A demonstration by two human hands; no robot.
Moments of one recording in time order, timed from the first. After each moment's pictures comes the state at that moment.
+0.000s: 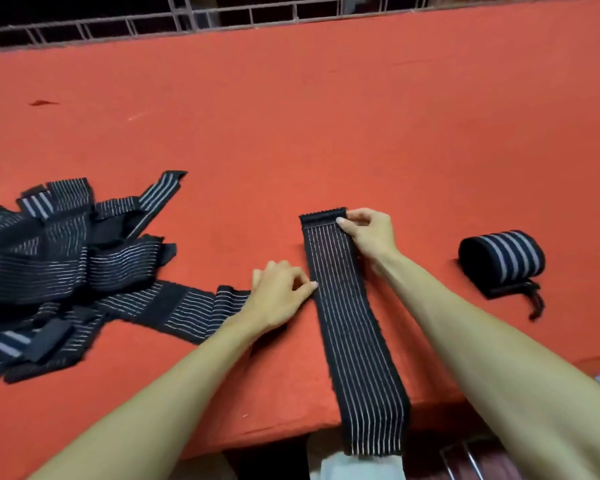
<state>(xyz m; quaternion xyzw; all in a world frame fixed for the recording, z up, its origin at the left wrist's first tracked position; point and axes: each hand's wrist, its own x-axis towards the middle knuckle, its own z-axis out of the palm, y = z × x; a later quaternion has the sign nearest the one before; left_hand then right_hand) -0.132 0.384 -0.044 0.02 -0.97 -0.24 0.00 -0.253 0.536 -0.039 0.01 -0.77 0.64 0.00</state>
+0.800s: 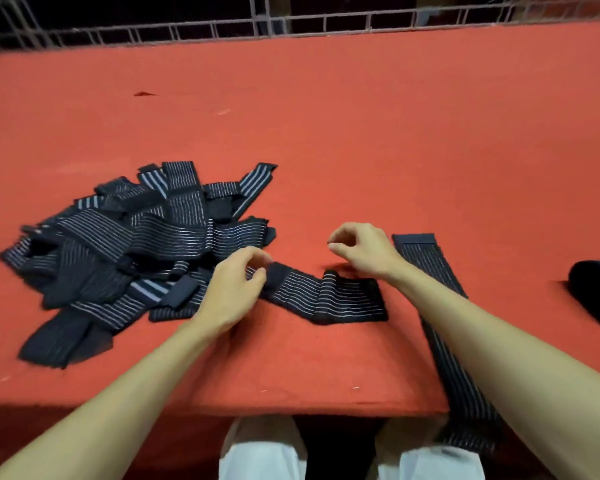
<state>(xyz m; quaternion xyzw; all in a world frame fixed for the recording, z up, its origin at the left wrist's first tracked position) -0.018 0.216 -0.015 0.10 -0.91 -0.33 0.21 -0.163 0.406 0.001 0.30 -0.88 0.36 -0.06</state>
